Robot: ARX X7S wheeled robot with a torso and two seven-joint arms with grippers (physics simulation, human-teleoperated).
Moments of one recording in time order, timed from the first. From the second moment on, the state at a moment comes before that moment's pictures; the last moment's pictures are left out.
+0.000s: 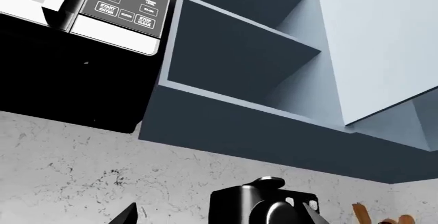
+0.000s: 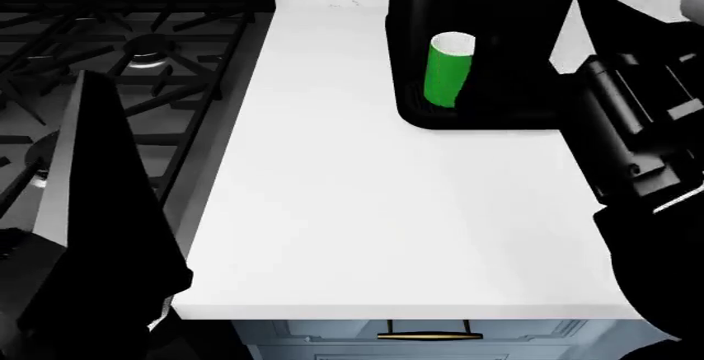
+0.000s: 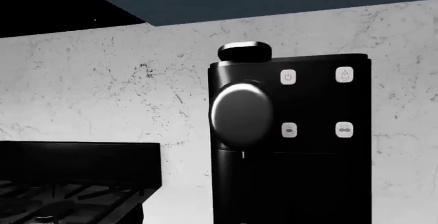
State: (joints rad) left arm -0.26 -0.87 0.34 0.99 -0.64 0.21 -0.61; right arm 0.95 0.33 0.20 -0.79 1.19 1.31 0.63
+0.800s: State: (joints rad) left arm -0.31 -0.86 0.31 0.96 -0.69 0.22 -0.67; right arm 0.99 0.38 0.31 -0.85 1.44 1.35 0.77
